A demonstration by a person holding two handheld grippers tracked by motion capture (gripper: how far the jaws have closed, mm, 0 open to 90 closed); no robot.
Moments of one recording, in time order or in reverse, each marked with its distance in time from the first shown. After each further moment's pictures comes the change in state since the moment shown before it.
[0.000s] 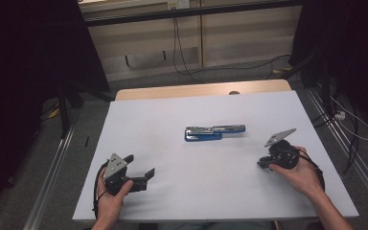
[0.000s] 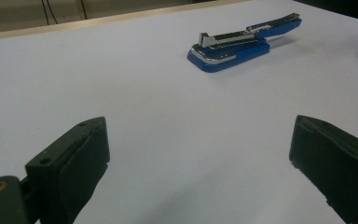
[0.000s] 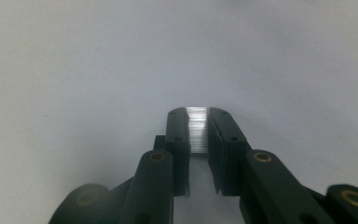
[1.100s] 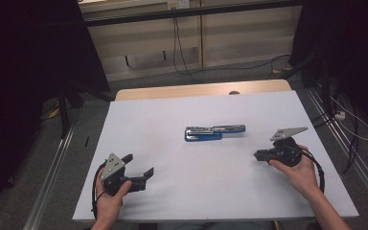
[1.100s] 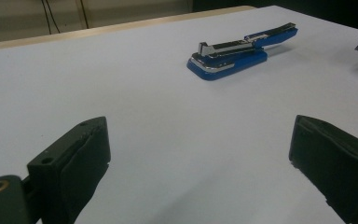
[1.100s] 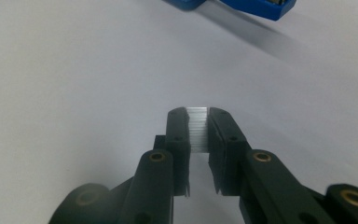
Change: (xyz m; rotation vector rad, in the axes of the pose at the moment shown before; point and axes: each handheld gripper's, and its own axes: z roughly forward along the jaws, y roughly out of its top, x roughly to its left) left arm 0.001 0.001 -0.004 -0.032 -0.005 -0.007; right arm -0.003 0.001 -0.009 -0.225 0.026 0.076
